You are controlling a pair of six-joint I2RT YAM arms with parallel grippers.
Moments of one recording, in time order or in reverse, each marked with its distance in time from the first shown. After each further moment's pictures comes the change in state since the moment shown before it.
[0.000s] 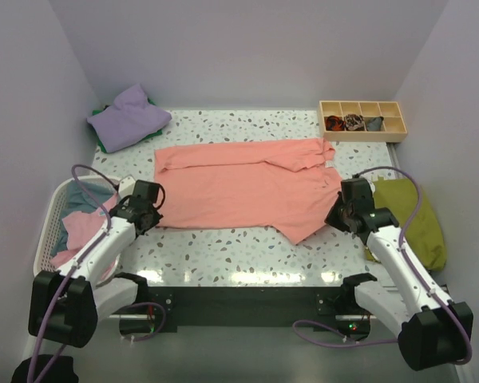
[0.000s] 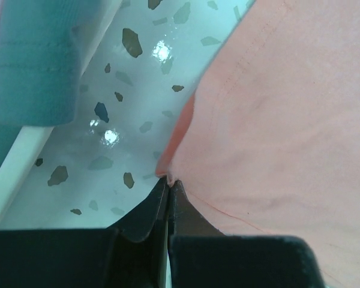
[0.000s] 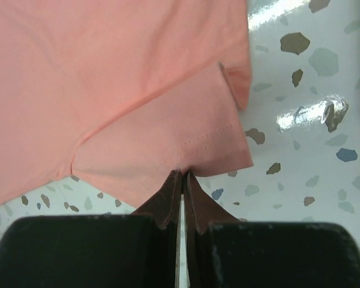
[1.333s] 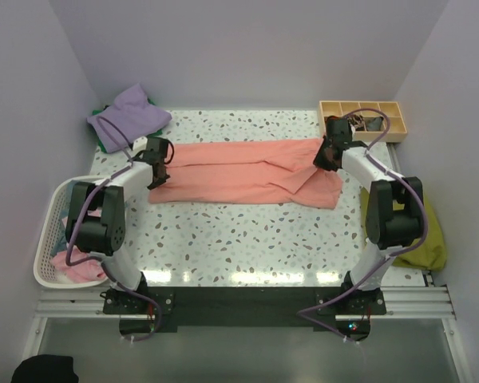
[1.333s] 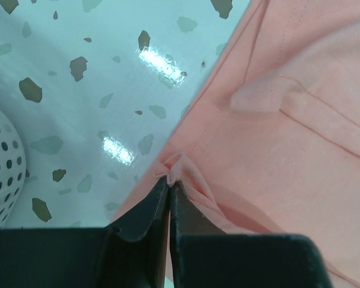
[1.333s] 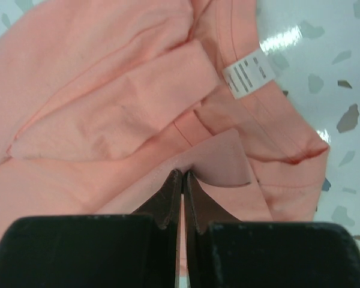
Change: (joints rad) left arm 0.079 0.656 0.472 0.193 -0.043 0.152; right arm -0.086 0.855 0.586 0.293 0.024 -0.140
